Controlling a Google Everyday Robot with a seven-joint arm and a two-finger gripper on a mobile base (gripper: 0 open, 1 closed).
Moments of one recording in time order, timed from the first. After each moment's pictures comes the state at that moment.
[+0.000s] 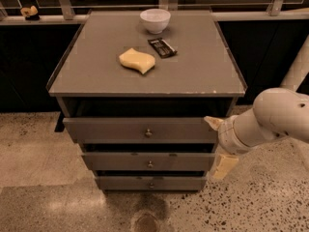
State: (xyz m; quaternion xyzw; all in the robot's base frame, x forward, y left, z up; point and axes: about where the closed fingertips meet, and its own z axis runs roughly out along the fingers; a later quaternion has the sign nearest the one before) arm 0.480 -0.183 0.700 -0.68 0.69 0.03 0.24
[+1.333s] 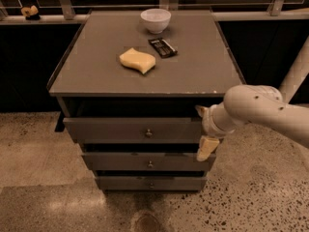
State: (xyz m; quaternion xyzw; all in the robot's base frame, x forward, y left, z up) arm 0.570 -0.177 0.658 -0.67 0.70 -0.02 0.24
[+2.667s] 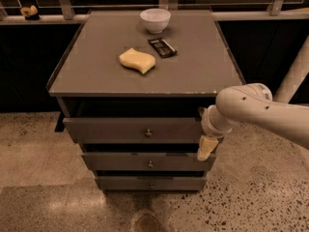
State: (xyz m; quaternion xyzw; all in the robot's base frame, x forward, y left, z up) arm 0.583 -0.188 0.639 -0.65 0.73 -0.05 0.20
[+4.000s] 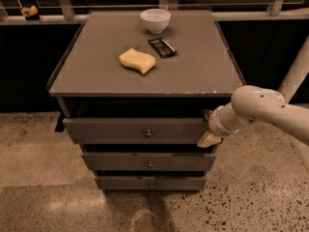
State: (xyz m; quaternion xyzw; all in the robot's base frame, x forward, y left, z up) arm 0.589 -0.203 0.618 -0.63 0.74 0.02 0.23
